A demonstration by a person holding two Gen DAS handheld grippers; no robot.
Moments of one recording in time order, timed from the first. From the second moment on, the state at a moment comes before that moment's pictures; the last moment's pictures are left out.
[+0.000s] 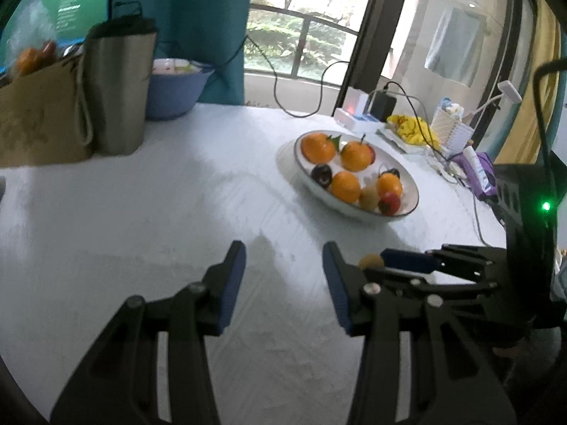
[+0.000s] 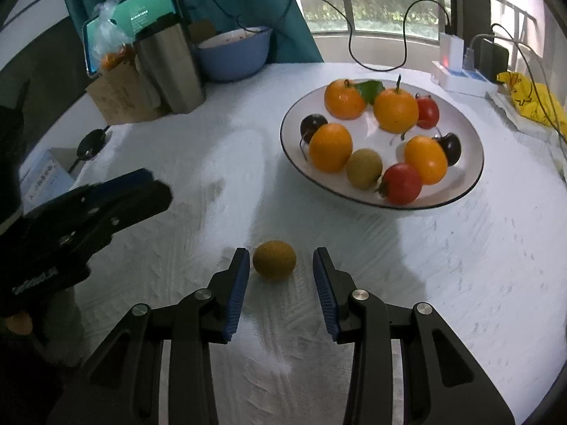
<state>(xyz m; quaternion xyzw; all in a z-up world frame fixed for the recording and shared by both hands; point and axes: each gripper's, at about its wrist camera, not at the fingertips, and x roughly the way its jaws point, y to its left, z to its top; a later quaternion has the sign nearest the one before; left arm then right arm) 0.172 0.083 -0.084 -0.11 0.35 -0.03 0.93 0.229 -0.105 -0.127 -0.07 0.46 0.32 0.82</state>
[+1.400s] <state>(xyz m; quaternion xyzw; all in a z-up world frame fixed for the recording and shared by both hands) 0.277 0.067 -0.084 -0.08 0.39 -0.06 0.92 0.327 -0.111 -0.100 -0.07 0.42 0.30 0.85</state>
